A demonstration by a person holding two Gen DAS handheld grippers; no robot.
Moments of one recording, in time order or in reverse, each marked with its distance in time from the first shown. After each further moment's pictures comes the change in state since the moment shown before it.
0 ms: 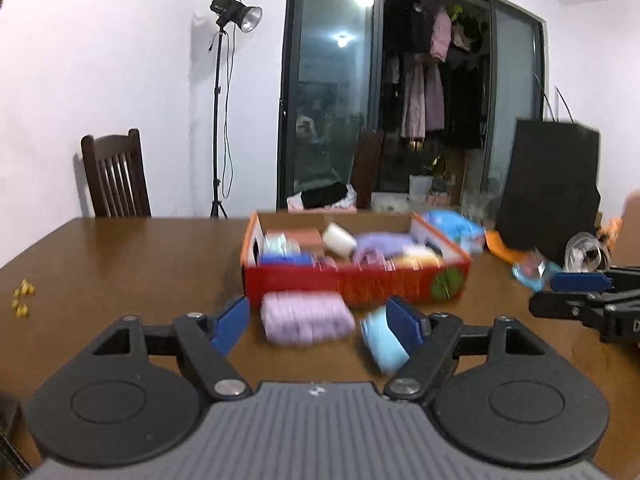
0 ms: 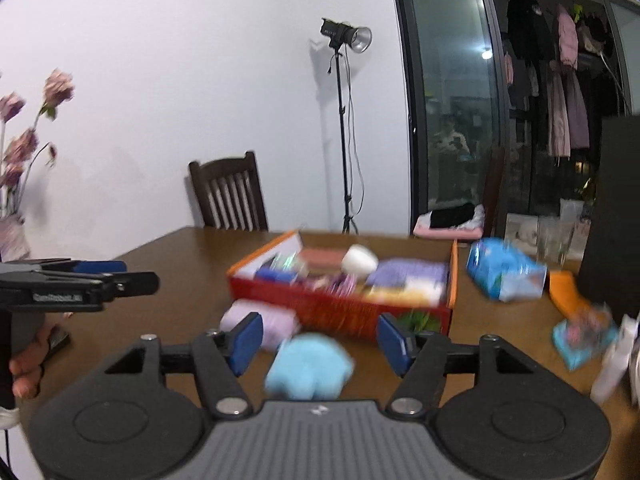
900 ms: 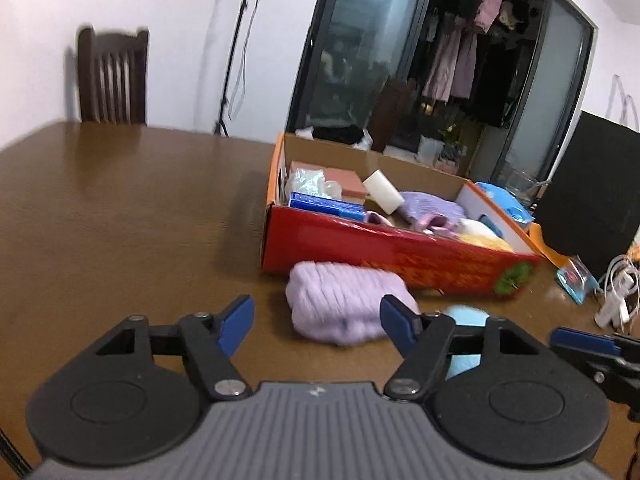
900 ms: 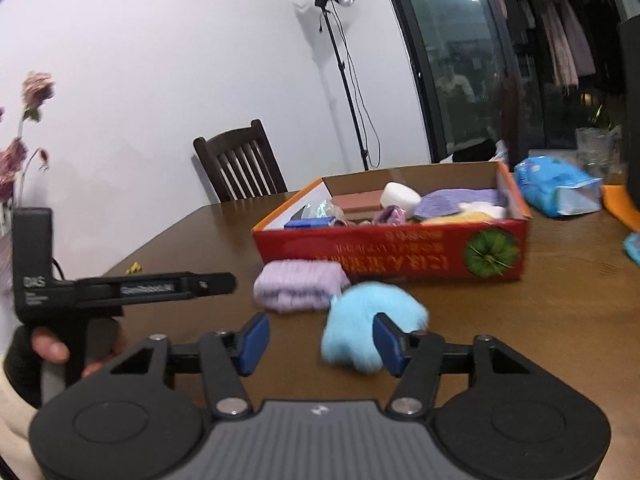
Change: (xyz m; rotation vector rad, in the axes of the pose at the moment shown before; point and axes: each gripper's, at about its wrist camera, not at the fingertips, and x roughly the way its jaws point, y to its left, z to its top) left arm 0.149 0.081 0.005 -0.209 0.208 -0.053; right arm 0.110 0.013 -0.002 0.175 0.105 0.097
